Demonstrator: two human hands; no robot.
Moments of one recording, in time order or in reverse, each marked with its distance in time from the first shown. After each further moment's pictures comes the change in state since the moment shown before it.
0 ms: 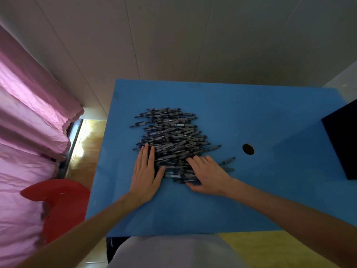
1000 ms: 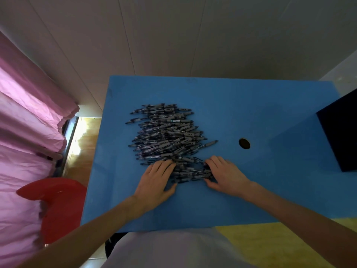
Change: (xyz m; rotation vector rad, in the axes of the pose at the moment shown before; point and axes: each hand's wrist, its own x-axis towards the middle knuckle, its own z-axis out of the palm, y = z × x) left_hand -0.020 0.032 0.001 0.258 -0.018 0.428; right_hand -0.056 0.032 0.011 0.092 -0.025 0.132
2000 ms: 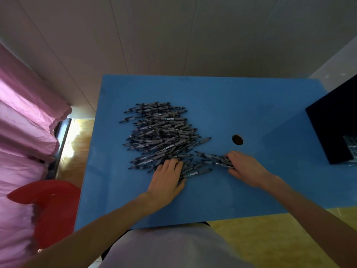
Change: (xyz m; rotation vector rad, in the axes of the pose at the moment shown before) left_hand 0.028 0.044 0.002 -0.072 -0.162 -0.058; right_hand -0.041 0.051 -0.040 0.072 -0.253 0.249
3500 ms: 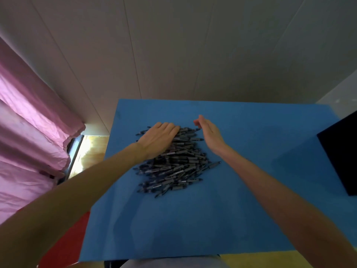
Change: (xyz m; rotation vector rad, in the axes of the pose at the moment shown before) left_hand 0.123 -0.112 -0.131 0.560 0.115 0.275; right_hand 0.175 -0.084 -0.097 1.121 0.407 0.109
